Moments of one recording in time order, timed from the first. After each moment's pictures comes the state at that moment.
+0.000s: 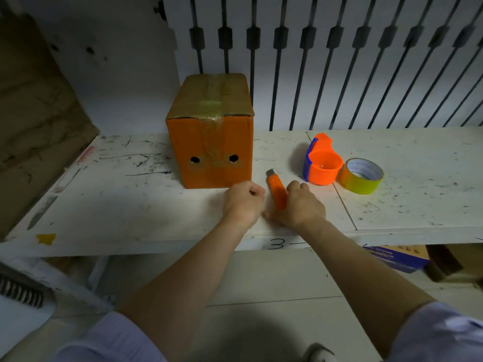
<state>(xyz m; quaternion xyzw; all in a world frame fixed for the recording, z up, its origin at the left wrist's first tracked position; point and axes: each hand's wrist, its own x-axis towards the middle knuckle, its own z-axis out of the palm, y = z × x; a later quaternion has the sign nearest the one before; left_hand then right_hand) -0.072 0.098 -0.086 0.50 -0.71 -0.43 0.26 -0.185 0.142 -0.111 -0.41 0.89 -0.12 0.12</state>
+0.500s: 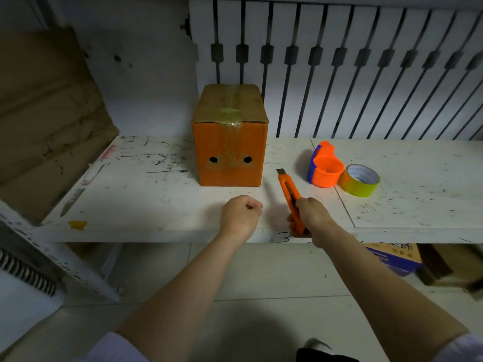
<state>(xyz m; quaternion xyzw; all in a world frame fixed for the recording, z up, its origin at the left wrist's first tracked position) -0.019 0.123 -0.084 0.50 -0.69 -0.46 0.26 -0.150 0.180 -0.078 -0.16 0.79 -0.44 0.40</state>
